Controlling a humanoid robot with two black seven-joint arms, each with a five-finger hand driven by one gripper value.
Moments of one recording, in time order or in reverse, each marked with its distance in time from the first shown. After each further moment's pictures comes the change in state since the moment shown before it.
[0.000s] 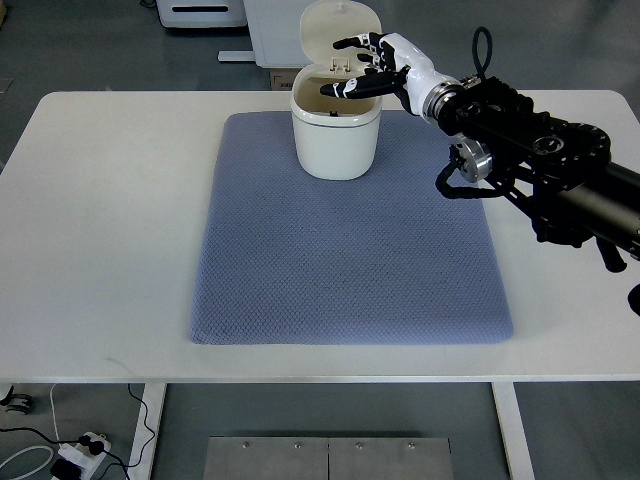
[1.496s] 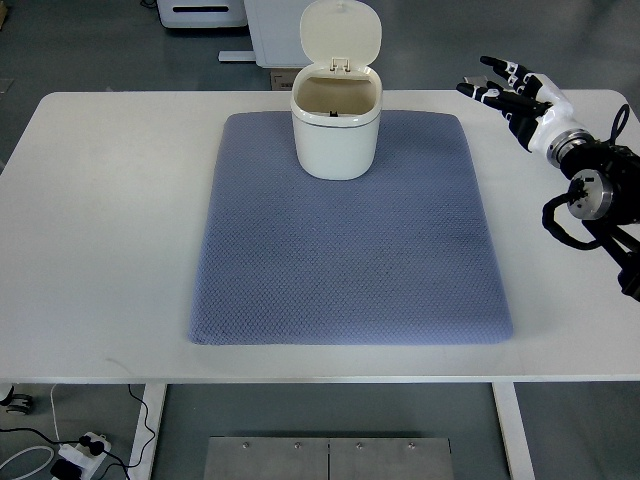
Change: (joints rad) left arm 0.000 0.000 0.000 0.000 0.000 0.000 0.000; right arm -0.387 -0.252 0.501 0.152 0.002 0.022 0.020
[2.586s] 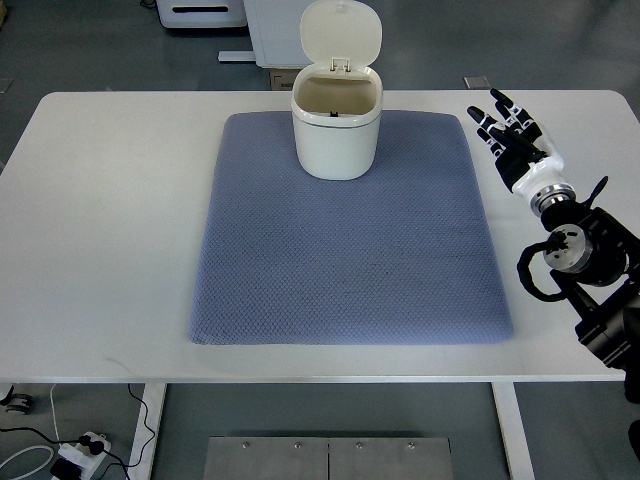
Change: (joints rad) left arm 0.000 0.000 0.000 0.000 0.000 0.000 0.000; right arm -0.245 0.161 0.369 0.002 -0.074 0.093 0.110
